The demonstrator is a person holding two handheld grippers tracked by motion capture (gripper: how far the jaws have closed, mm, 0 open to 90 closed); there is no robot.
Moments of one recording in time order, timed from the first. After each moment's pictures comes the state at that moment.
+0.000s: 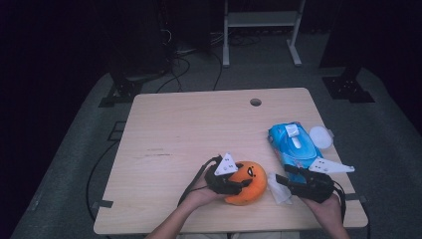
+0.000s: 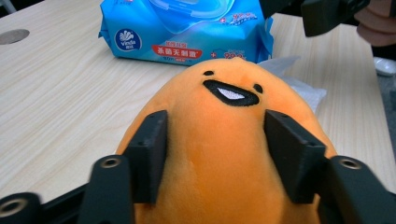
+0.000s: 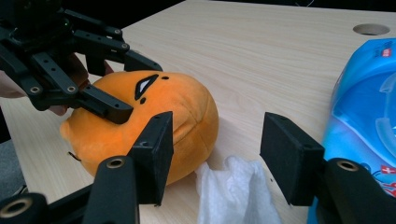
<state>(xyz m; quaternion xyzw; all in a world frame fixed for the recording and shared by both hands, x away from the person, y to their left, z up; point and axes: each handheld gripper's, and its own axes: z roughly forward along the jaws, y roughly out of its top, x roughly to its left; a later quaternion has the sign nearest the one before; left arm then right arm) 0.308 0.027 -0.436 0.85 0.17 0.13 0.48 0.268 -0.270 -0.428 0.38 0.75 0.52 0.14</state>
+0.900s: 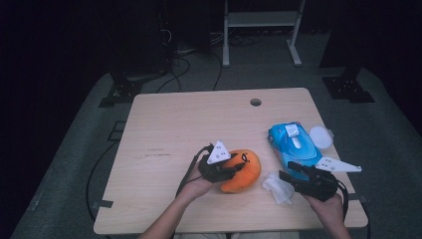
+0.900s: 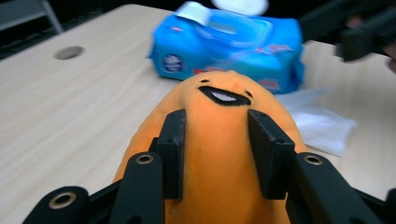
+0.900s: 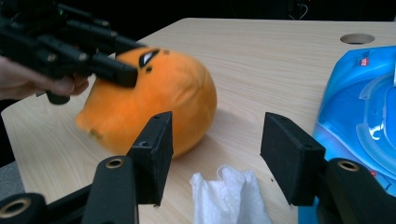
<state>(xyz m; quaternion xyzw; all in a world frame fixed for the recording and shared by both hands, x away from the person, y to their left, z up) 0.331 0.048 -0.408 0.83 0.22 0.16 0.49 0.270 -0.279 -0.427 0.39 0.73 0.55 0.13</state>
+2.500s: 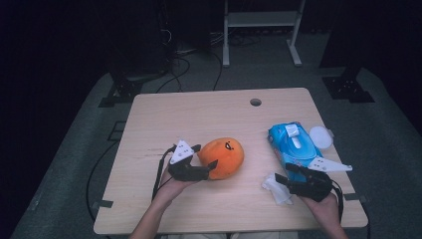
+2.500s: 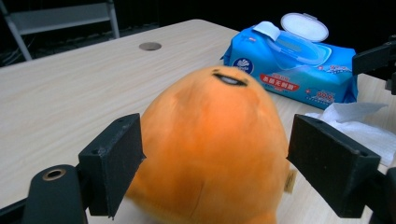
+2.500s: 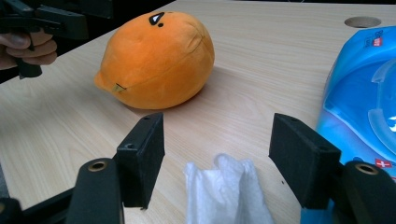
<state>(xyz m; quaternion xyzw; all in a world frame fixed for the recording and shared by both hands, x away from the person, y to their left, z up) 0.322 0.129 -0.418 0.77 0.32 0.18 0.53 0.276 -0.271 -0.437 0.39 0.74 0.52 0.13</state>
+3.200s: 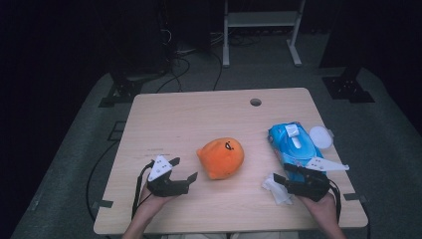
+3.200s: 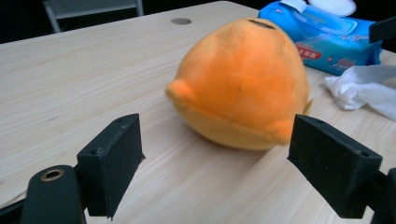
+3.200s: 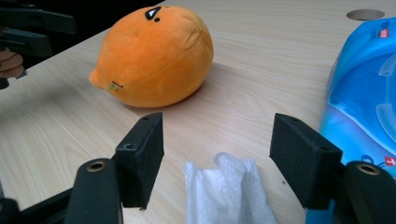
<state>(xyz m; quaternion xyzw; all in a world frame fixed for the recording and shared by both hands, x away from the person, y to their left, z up) 0.284 0.182 -0.433 0.76 0.35 0.21 0.50 0.279 -0.267 -0.442 0.40 0.74 0.52 0.13</state>
